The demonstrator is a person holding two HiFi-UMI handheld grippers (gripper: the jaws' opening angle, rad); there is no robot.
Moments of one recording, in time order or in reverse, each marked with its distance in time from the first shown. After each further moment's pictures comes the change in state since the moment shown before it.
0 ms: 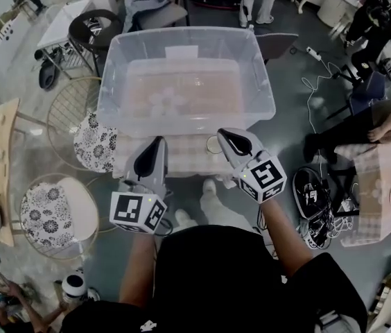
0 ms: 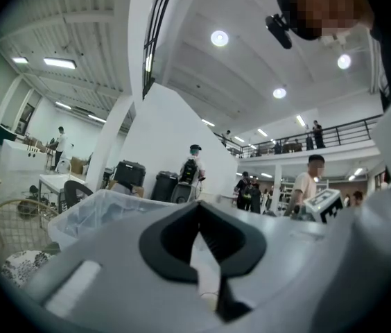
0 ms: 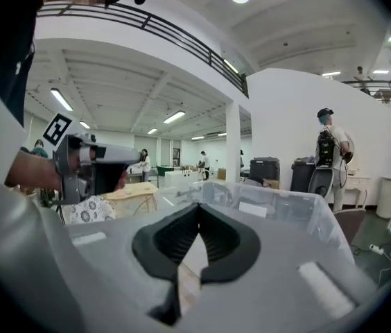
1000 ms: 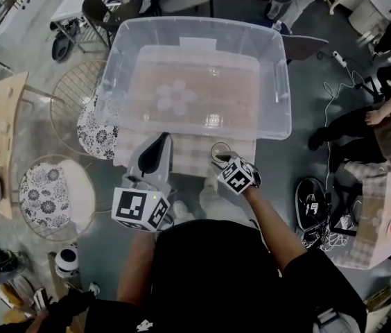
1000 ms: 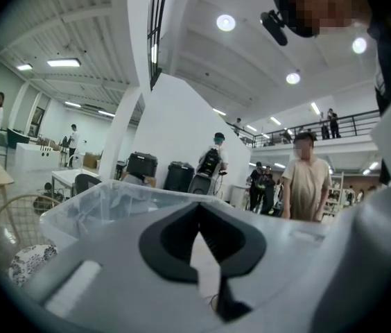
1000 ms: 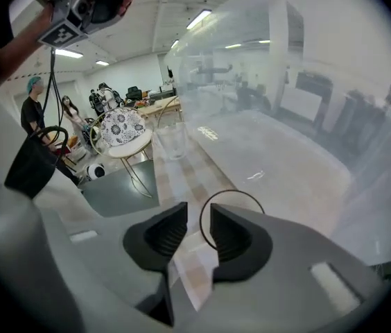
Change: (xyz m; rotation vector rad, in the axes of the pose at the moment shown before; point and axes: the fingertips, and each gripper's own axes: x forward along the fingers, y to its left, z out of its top) left arm 0.064 0.024 -0.026 0.000 0.089 0.116; right arm 0.063 0.003 -0.283 -0.122 0.763 0.348
